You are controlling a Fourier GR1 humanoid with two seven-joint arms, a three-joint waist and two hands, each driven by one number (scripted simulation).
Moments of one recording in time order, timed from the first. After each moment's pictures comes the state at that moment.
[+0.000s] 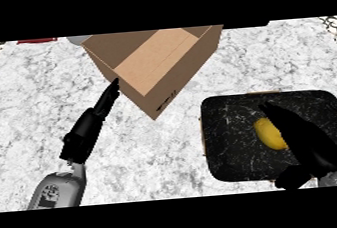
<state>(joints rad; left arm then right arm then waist) -0.19 0.13 -0.16 -1.55 -0.10 -0.10 0.09 0.01 -0.36 0.22 -1.82 0.83 0.39 0.40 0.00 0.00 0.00</state>
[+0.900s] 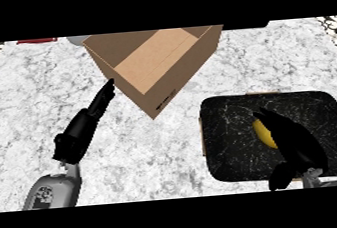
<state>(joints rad) -0.18 0.11 -0.10 -1.56 -0.12 -0.17 0.09 0.01 -0.28 0.21 -1.67 1.00 0.33 0.32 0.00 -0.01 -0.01</state>
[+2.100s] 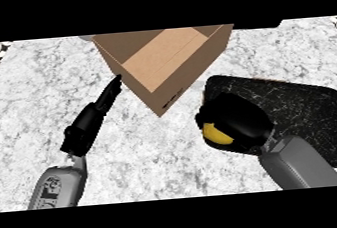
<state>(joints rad) -0.23 0.09 -0.09 -1.50 -0.14 -0.19 0.07 -0.38 -0.28 0.43 -1.52 1.06 0.20 -0.29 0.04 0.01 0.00</state>
